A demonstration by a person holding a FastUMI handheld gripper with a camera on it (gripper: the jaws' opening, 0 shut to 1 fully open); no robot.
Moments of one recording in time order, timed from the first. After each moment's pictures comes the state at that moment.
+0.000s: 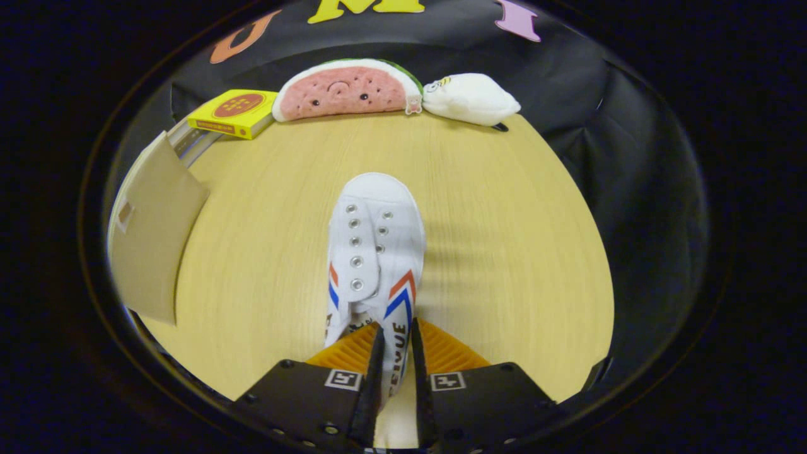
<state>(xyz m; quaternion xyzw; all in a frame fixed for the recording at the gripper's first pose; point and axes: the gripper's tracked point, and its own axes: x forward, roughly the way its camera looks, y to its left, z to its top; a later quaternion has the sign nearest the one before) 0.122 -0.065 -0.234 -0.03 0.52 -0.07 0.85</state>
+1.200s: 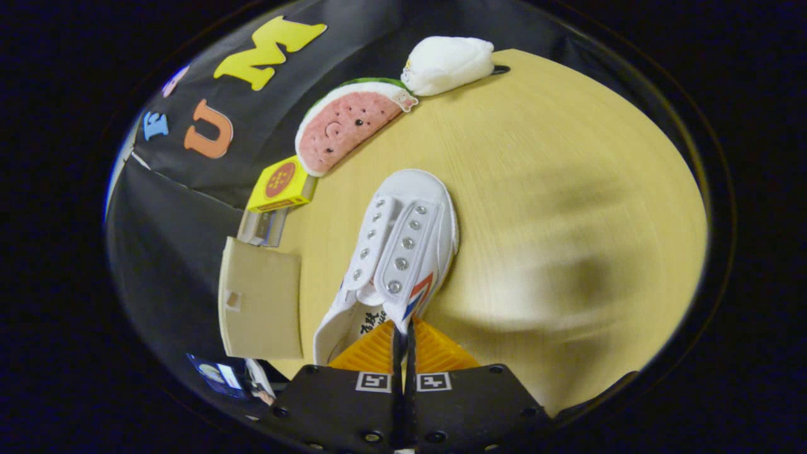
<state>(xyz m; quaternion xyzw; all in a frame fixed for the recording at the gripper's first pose) 0.139 -0.043 -0.209 0.31 0.51 0.12 0.79</state>
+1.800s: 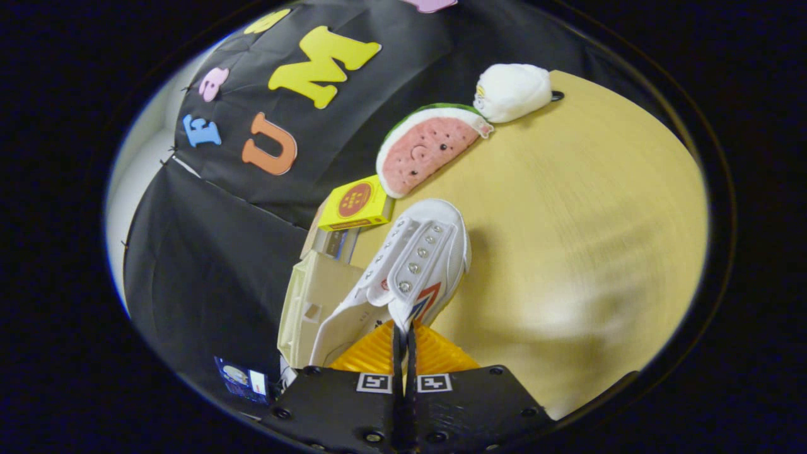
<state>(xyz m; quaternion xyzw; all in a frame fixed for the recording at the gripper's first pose) 0.125 0.038 -0.120 0.33 0.42 0.21 0.82</state>
